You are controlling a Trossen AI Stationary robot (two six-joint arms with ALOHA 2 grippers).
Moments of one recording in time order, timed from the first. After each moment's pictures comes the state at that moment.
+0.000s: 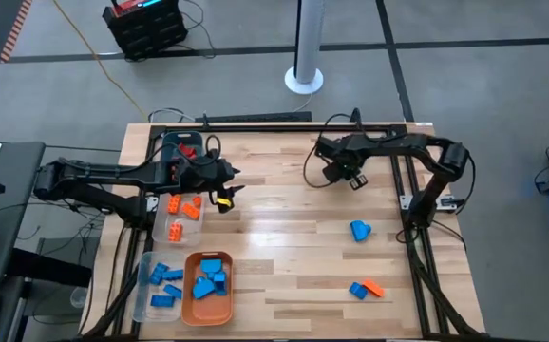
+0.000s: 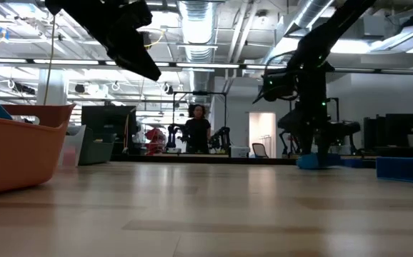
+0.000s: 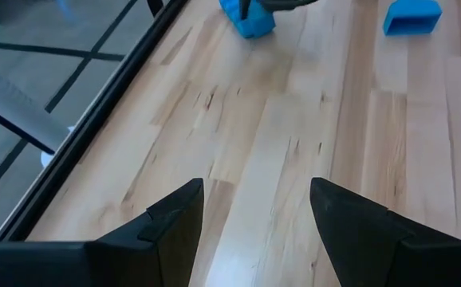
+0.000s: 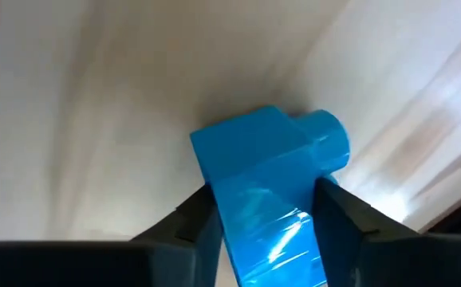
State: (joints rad) left arm 0.10 1.13 0.83 -0.28 -0.30 0.00; right arm -0.50 1.71 0.99 -0.79 0.31 -1.00
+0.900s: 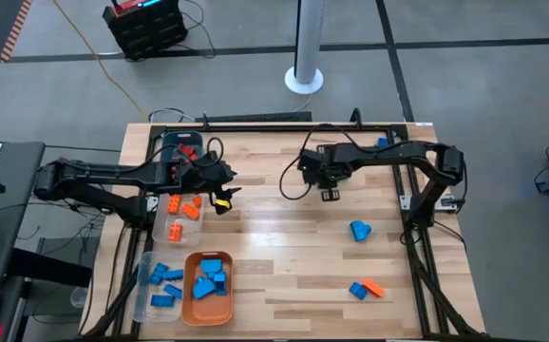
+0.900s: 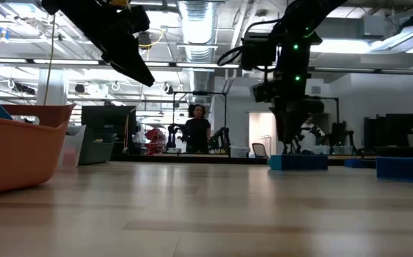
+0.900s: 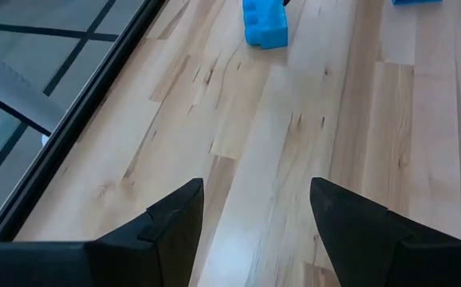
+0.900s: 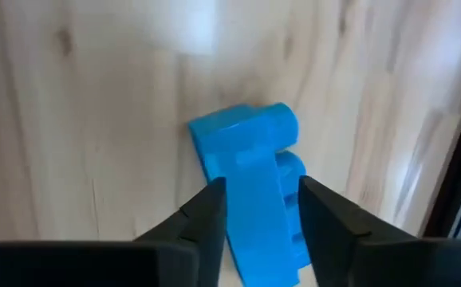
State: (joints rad) left arm 0.10 1.13 0.83 -0.35 -0.30 -0.01; right arm -0.27 1.72 1.18 -0.86 0.28 -0.37
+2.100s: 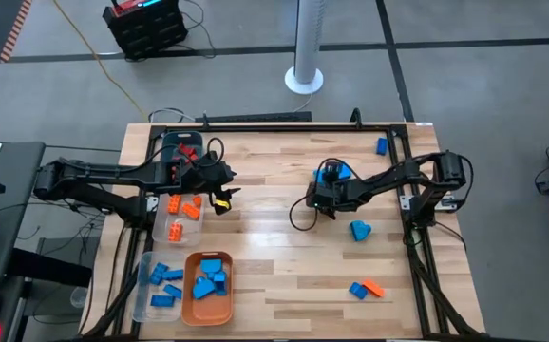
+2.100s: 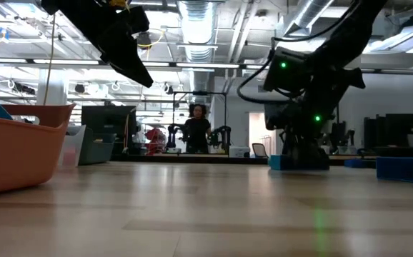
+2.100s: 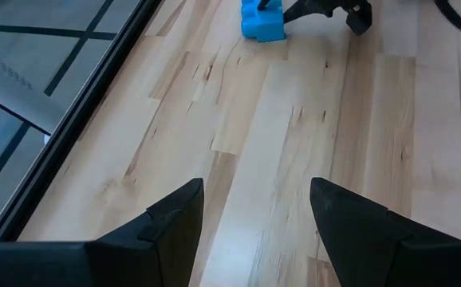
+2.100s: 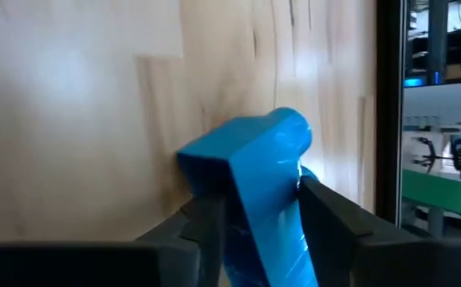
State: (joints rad) left arm 0.10 1.13 0.83 -0.37 -0.30 0.00; right arm -0.07 1.72 0.76 -0.24 0.77 -0.19
